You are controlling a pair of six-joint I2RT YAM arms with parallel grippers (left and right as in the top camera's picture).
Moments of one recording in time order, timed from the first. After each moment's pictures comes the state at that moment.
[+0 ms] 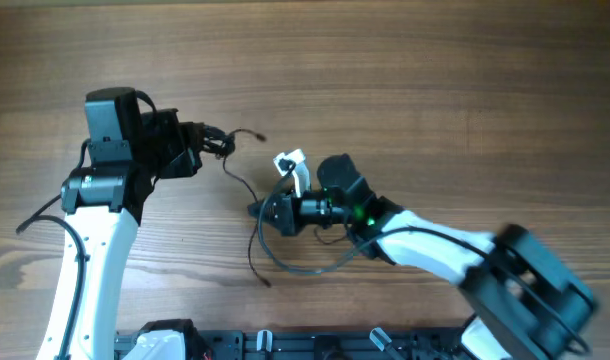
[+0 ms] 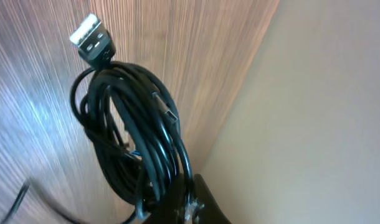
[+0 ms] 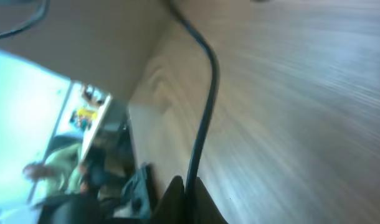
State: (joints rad) left arm 0.04 1.24 1.03 -0.61 0.35 -1.73; right arm 0.78 1.66 0.70 0.53 -0.69 0.71
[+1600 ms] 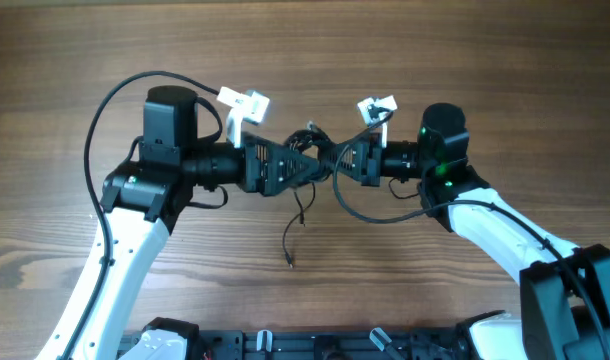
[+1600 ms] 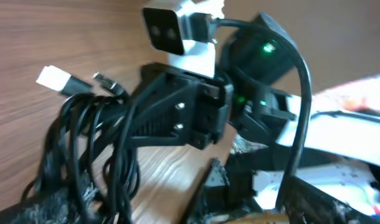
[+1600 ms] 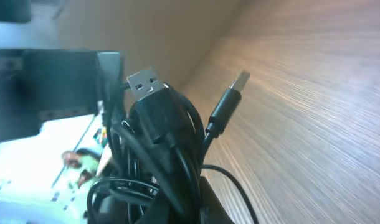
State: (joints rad) left arm -0.22 1.24 1.04 -0.55 1.00 -0.29; right arm 0.30 1.54 0.70 0.53 -1.11 0.63
